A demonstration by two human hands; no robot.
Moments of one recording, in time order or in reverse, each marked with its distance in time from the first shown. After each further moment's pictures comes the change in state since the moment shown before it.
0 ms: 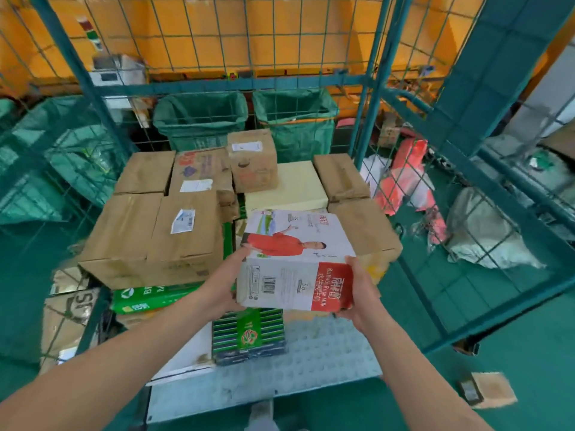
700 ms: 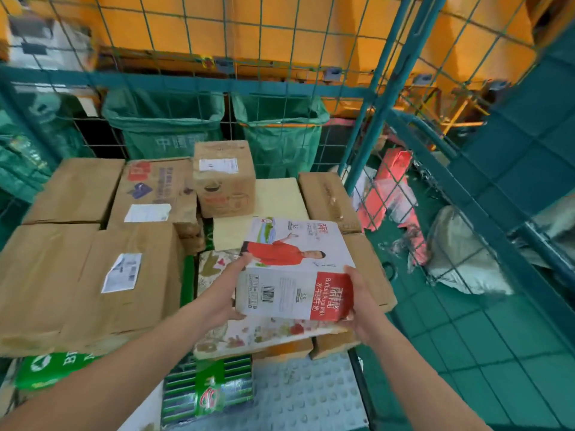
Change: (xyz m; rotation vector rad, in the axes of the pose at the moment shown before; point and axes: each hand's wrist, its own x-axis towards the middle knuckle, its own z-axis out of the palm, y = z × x) left_hand 0.216 0.115 0.034 -0.053 -0.054 -0.083; right_hand 0.177 -0.129 0.025 -0.179 0.048 0.032
